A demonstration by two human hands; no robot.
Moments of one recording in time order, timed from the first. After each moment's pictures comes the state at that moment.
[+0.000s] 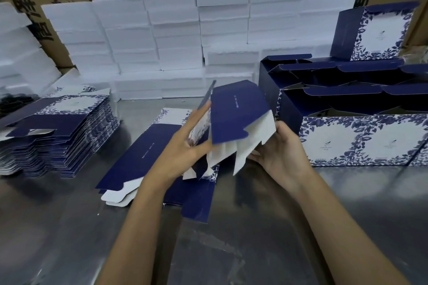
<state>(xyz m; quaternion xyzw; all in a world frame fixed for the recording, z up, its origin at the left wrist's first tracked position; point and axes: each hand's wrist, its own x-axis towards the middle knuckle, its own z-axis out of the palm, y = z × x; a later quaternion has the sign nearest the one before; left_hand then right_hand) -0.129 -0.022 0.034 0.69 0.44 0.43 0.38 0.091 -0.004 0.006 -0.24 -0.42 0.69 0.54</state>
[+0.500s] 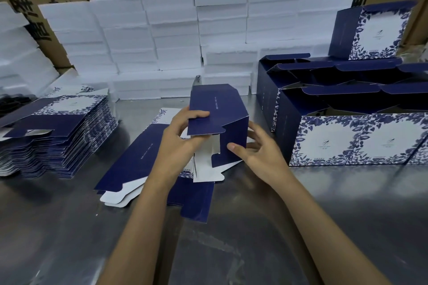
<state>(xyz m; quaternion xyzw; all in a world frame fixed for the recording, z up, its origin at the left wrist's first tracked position) -0.123 -0.019 0.030 0.61 0.44 0.57 0.34 0.069 0.001 -0.015 -0.48 -0.60 0.39 0.50</state>
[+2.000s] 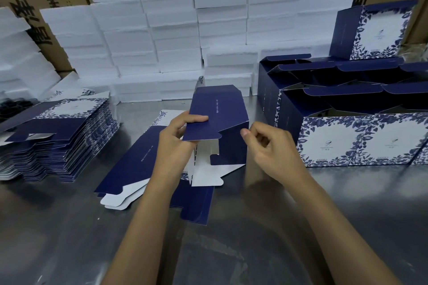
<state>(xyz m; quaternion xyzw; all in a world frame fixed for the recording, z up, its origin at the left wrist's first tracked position) -0.121 -0.018 0.032 0.55 0.42 0.61 0.37 0.078 -0.012 0.015 -0.49 -0.70 0.17 0.49</state>
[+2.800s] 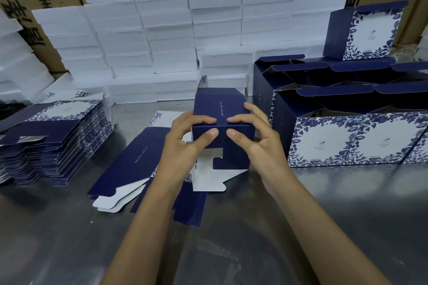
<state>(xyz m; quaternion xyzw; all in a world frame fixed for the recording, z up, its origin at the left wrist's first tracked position) -0.106 -0.028 0.037 0.59 0.47 0.56 0.35 0.059 -0.021 0.021 -0.41 -0.58 0.38 0.60</state>
